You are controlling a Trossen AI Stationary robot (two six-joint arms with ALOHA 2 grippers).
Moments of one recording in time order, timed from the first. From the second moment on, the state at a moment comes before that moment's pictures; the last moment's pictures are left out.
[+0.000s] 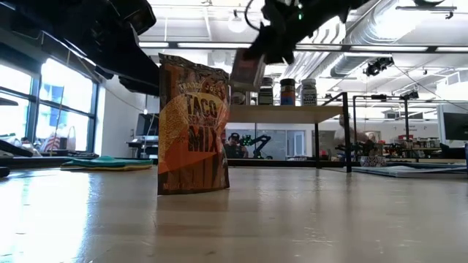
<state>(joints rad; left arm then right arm) -0.32 1.28 0.54 0.19 -0.38 -0.22 -0.26 1.49 1.17 -0.17 0.05 0.02</state>
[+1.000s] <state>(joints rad) -0.32 1.28 0.54 0.19 -0.38 -0.23 -0.42 1.58 1.17 -0.02 0.02 -0.24</state>
